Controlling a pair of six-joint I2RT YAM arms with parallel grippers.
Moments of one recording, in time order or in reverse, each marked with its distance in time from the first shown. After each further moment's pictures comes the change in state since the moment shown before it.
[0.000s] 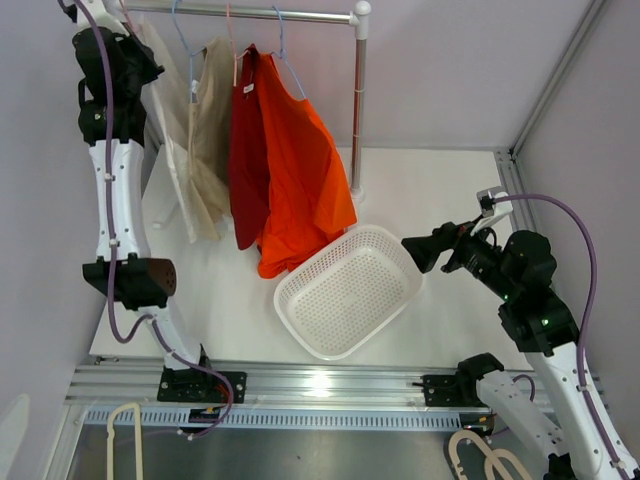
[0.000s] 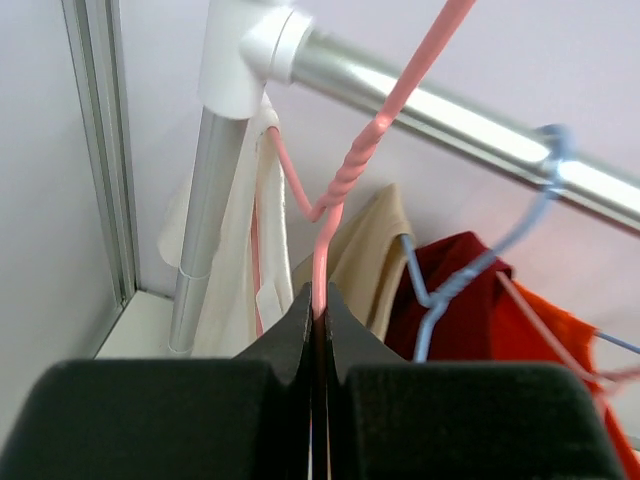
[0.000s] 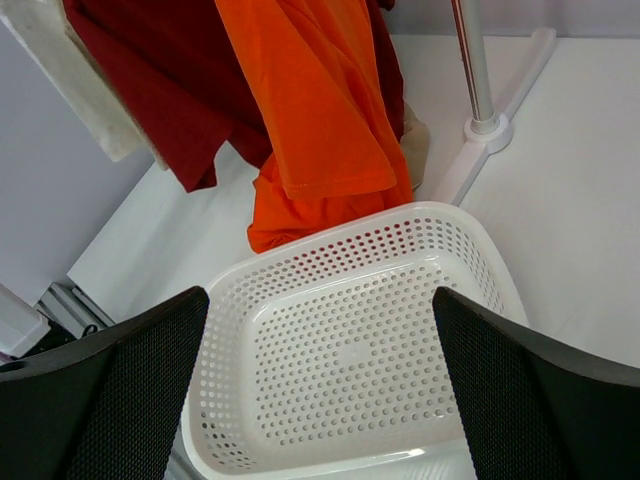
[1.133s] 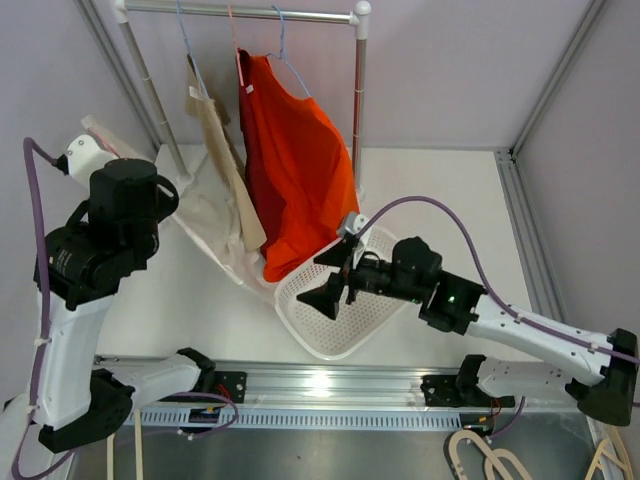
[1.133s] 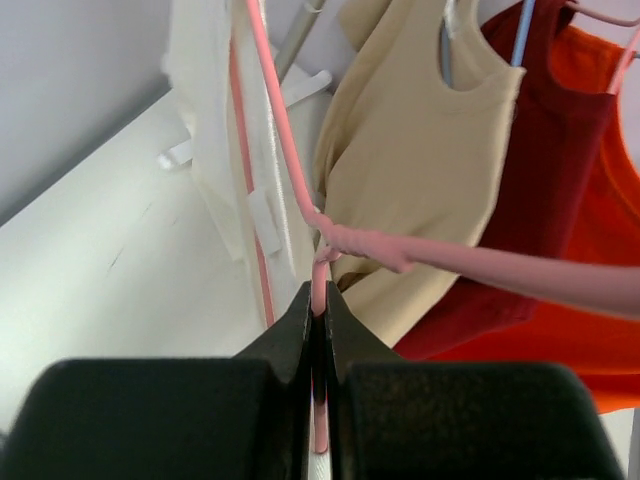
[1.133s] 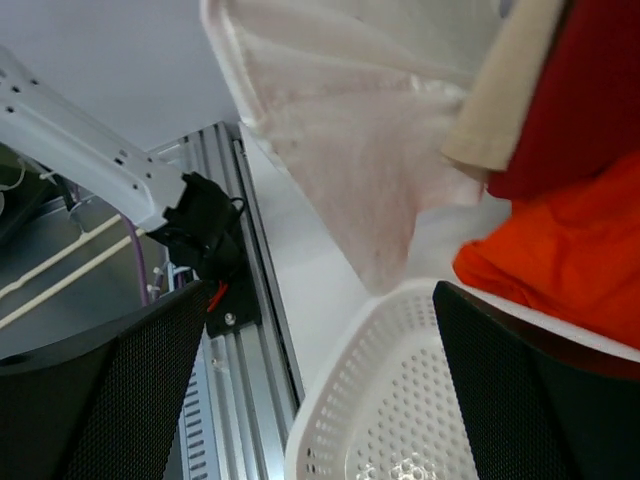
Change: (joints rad) left arm -0.608 -0.774 -0.530 -0.711 -0.771 -0.467; right arm 0.692 0.381 0.004 0.402 0.074 -0.149
